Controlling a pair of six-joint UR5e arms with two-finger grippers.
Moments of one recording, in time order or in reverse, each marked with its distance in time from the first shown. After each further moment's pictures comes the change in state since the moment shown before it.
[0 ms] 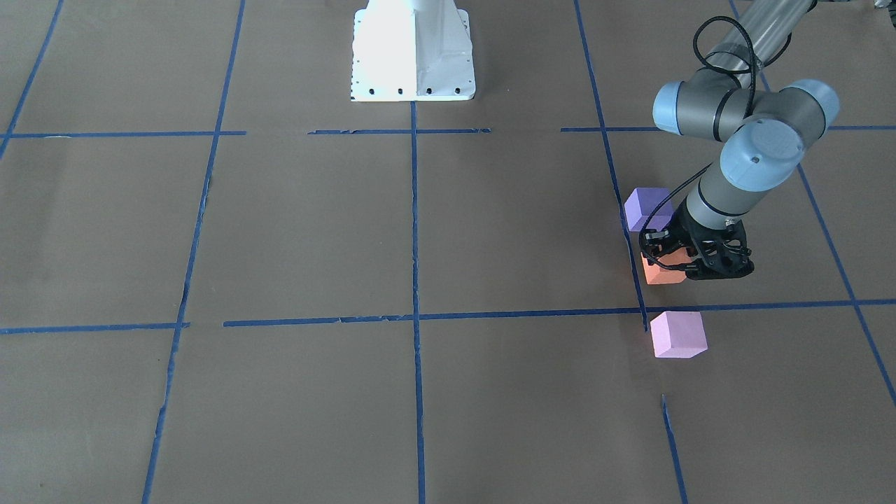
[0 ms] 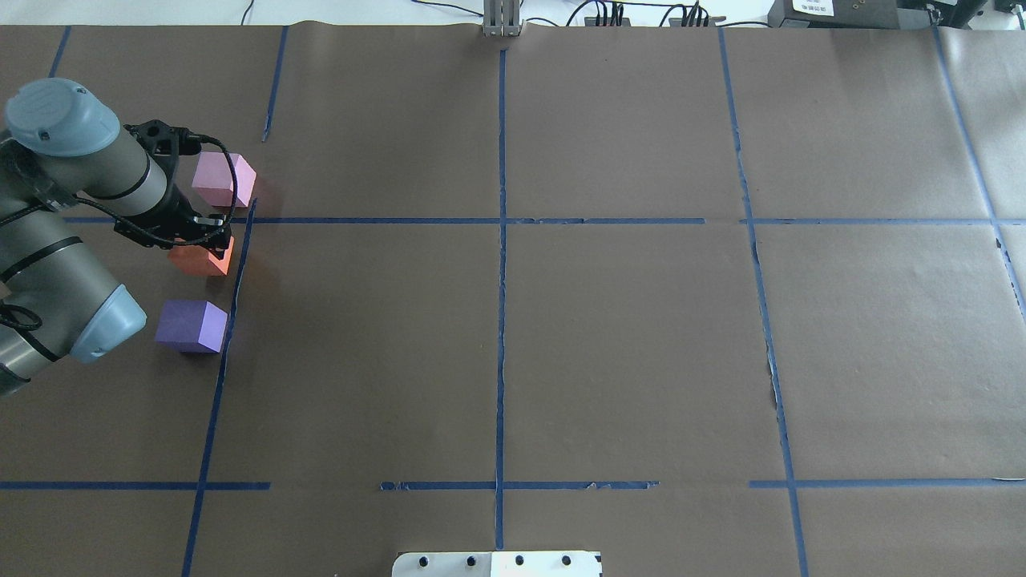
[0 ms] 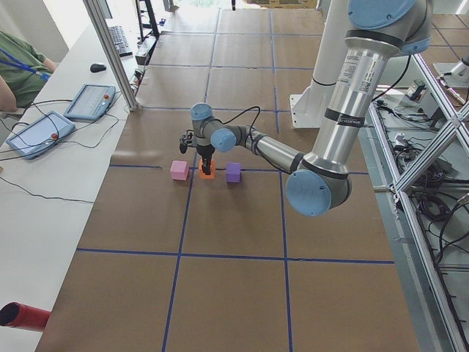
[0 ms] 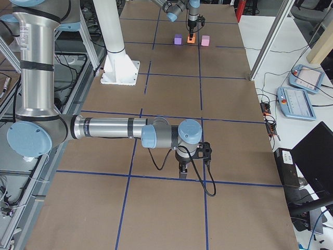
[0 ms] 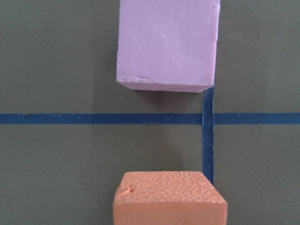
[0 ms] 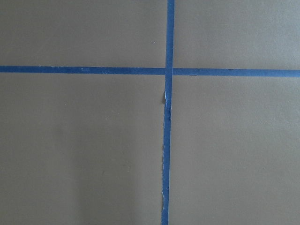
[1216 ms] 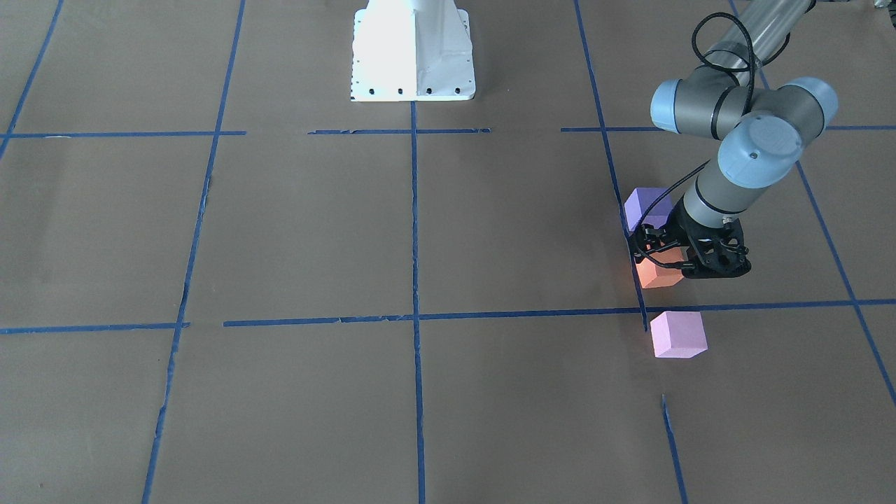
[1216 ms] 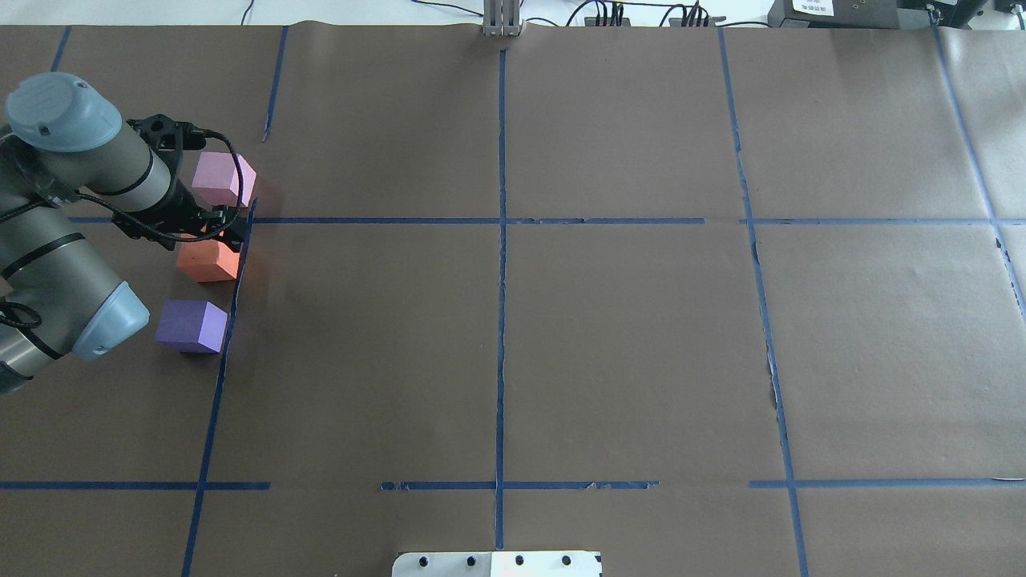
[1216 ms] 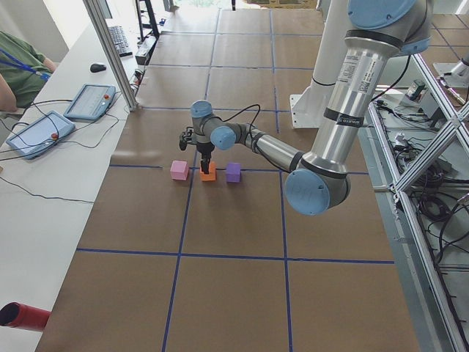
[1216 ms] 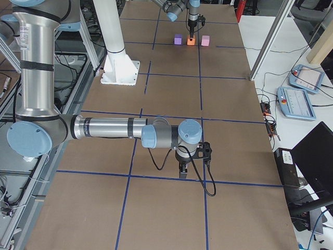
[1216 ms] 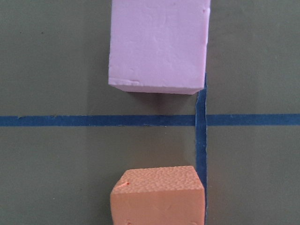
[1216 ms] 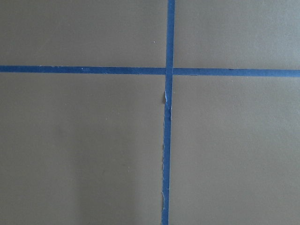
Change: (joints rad) left arm -0.003 -0.010 -0.025 0.004 0.000 0.001; right arm -0.001 0.000 0.000 0.000 0.000 0.000
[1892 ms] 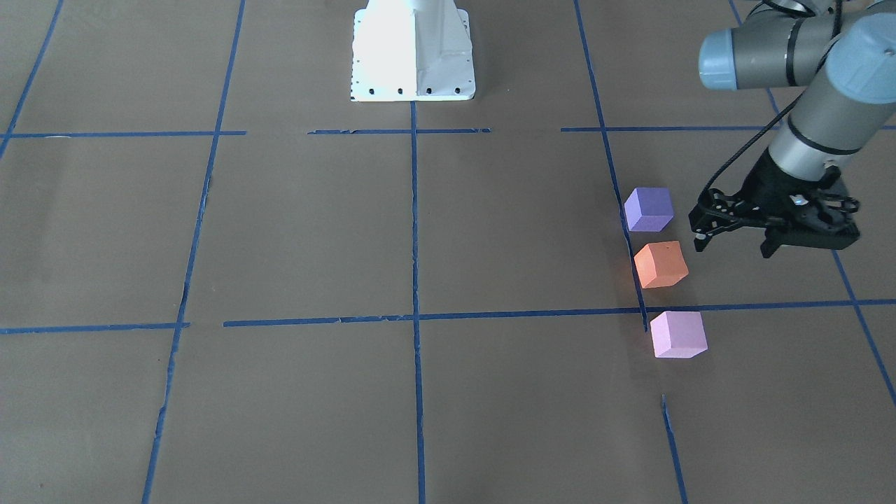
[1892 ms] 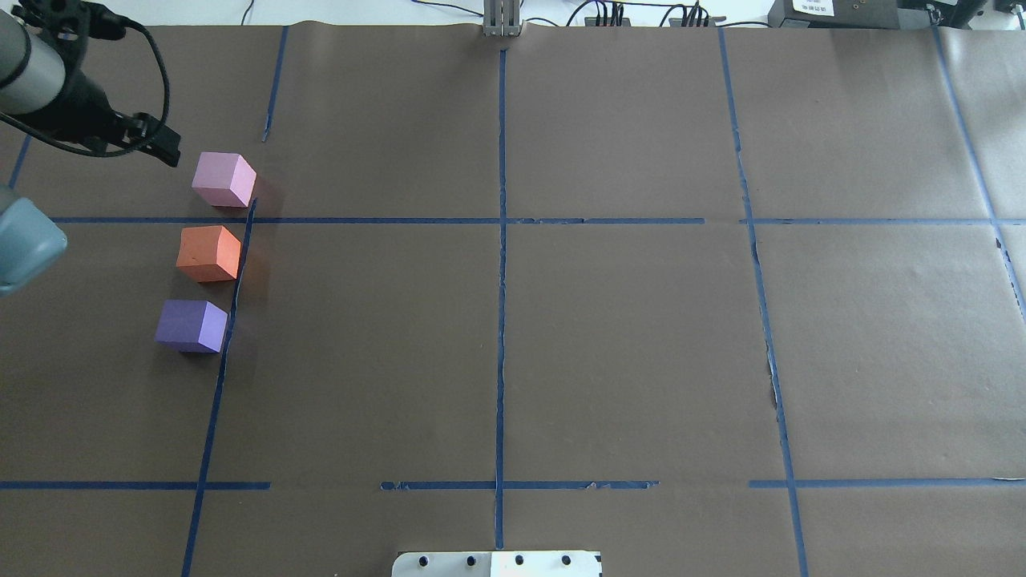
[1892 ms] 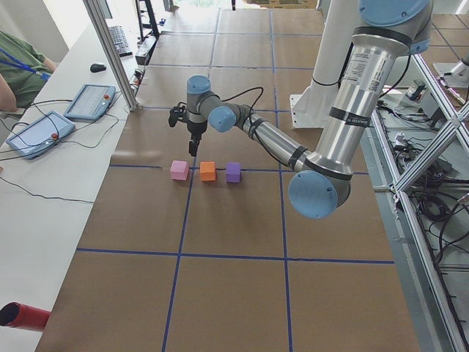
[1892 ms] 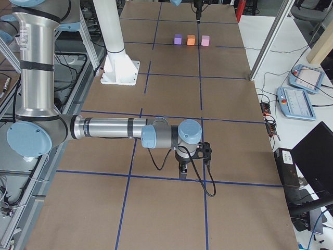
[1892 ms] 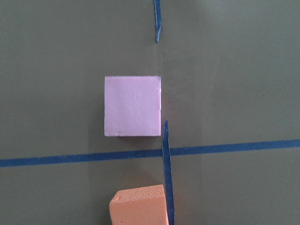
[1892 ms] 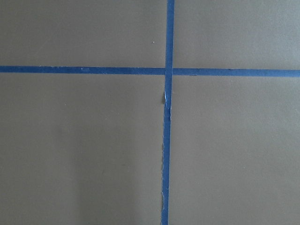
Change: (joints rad) left arm -0.239 -0.010 -0.205 0.169 0.000 0.349; right arm 0.001 0.000 -0.001 0.000 0.000 0.000
